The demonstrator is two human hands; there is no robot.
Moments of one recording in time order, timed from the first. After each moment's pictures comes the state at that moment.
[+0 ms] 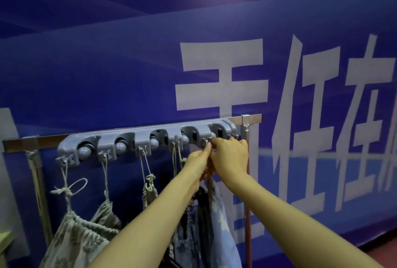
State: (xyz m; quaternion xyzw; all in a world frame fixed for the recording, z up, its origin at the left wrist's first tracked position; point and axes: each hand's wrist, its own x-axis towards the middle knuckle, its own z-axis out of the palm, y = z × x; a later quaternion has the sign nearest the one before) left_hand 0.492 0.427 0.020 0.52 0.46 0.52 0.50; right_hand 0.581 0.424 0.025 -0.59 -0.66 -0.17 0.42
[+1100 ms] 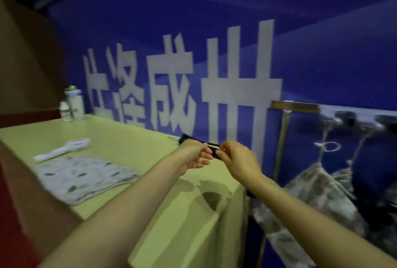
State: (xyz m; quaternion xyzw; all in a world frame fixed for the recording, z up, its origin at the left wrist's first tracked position) left_hand 0.090 0.079 0.027 0.30 0.71 0.57 0.28; right_hand 0.186 0.192 -0.006 -0.21 -0.90 0.12 0.35
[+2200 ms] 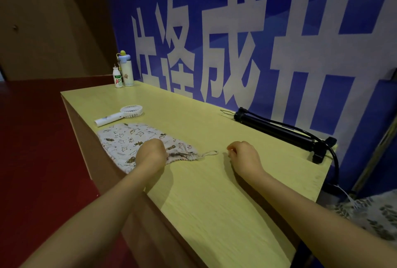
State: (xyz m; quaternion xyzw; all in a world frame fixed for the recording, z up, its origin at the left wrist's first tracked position) left_hand -0.103 -0.091 -0.072 0.10 0.97 0.22 -0.03; right_hand 0.014 0.110 -0.087 -0.19 -0.93 0.23 0.22
